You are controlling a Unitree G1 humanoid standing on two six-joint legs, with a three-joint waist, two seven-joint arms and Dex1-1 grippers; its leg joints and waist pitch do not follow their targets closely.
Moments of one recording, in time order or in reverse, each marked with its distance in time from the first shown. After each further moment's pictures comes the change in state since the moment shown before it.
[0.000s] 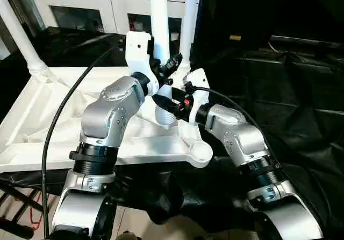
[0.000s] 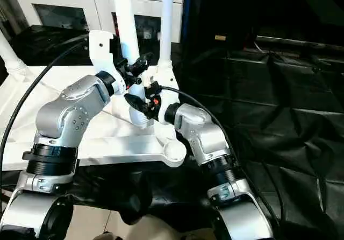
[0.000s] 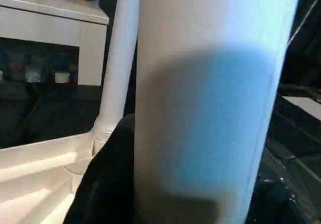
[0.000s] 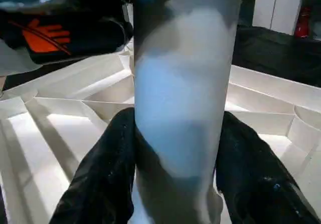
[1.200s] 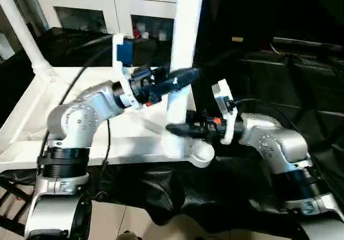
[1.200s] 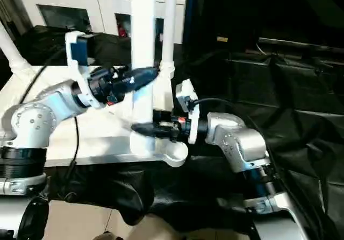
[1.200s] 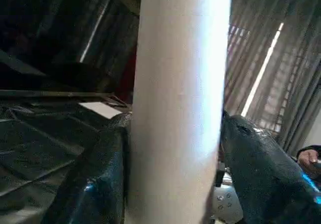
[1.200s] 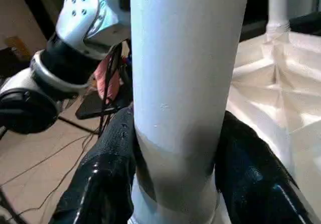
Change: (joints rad) left arm 0.049 0.168 0.064 -0.036 -0.441 0.161 -0.750; right arm 0.120 -0.270 0.020 -0.253 0.260 0.230 0.583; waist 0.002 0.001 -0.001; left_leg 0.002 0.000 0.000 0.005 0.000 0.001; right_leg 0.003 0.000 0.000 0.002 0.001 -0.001
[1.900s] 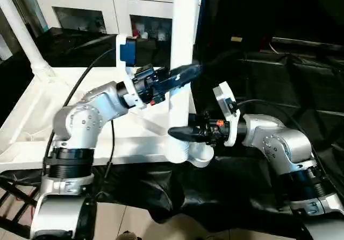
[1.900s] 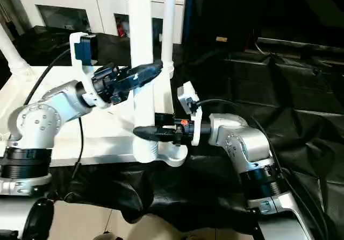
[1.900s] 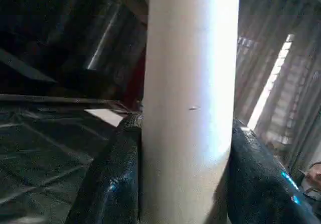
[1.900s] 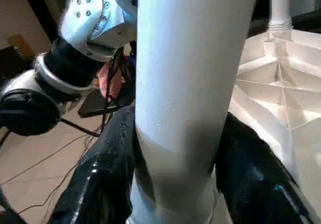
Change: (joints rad) left arm 0.000 -0.053 0.005 0.002 0.051 -0.056 0.135; right arm -0.006 0.000 0.000 -0.003 -0.022 0.005 -0.060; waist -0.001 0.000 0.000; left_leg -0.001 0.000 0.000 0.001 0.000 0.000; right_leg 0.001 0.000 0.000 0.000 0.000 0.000
